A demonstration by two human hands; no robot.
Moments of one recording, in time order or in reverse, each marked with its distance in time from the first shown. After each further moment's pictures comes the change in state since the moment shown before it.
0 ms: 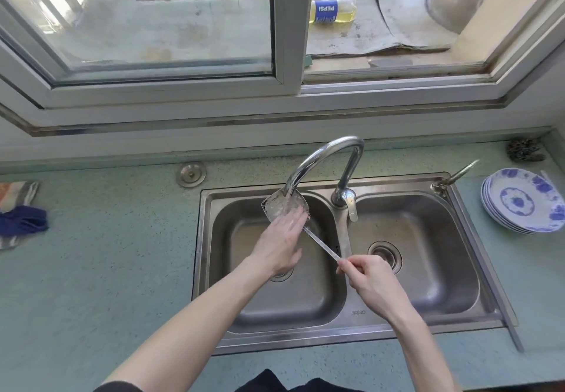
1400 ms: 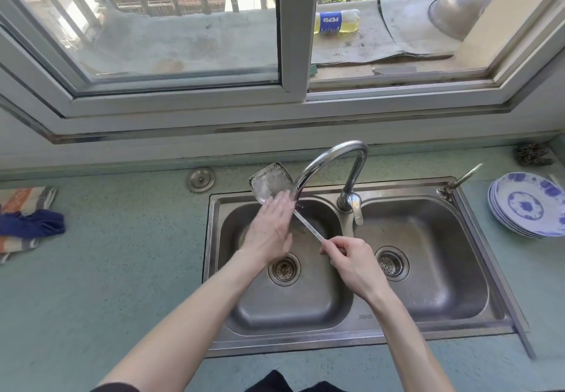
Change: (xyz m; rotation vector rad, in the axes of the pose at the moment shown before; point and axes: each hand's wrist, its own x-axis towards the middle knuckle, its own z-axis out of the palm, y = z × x) left_hand -0.006 -0.023 -0.036 0.120 0.160 -0.072; right_hand 0.022 -0.038 0.019 0.103 0.047 -0.084
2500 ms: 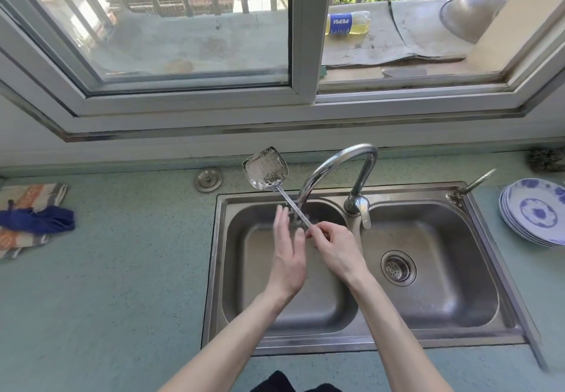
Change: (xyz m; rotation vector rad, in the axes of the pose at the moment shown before) left_hand -0.033 0.066 0.004 -1.132 0.325 -0.511; right_hand 0.040 -0.017 0.036 0.010 0.006 -0.038
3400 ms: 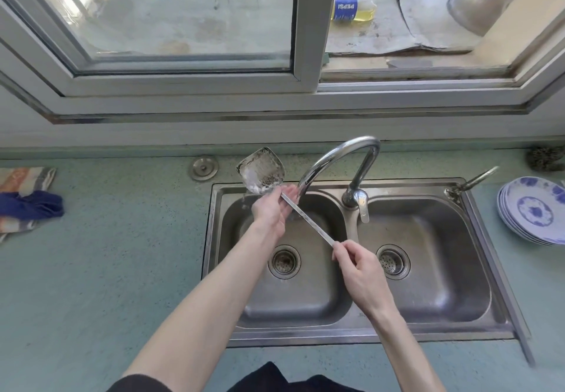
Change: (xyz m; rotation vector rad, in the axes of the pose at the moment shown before) left_hand 0.091 0.036 -0.016 -0.962 0.298 -0.730; right_hand -0.064 0.022 -0.029 0.075 0.054 0.078
